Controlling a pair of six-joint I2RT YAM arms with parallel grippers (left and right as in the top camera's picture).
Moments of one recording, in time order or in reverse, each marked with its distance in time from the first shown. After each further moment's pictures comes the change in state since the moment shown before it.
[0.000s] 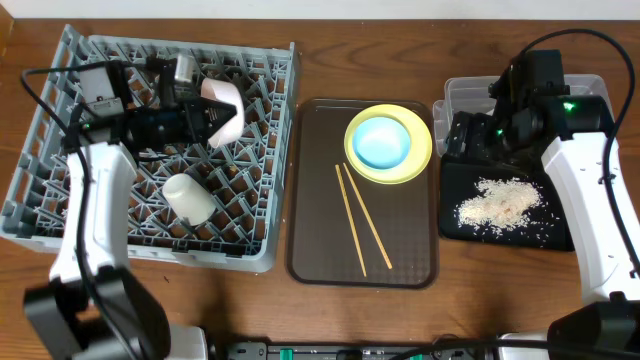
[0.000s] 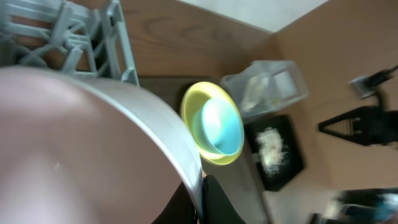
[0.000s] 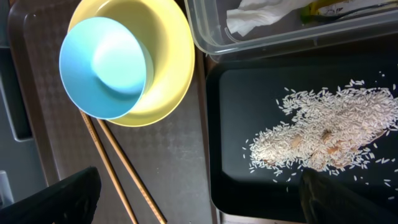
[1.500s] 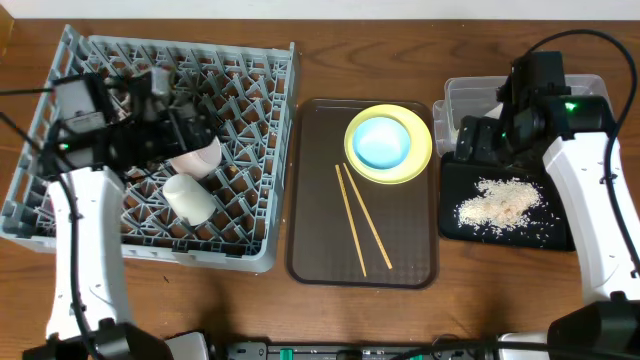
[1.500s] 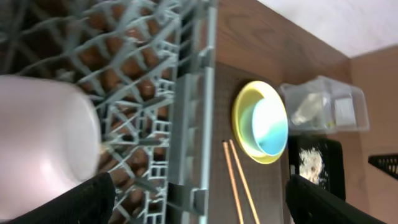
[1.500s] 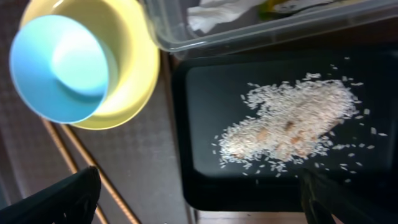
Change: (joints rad) left arm 0.019 -0.160 0.000 -0.175 -0.331 -0.130; right arm -0.015 0.000 0.000 -0.034 0.115 -0.008
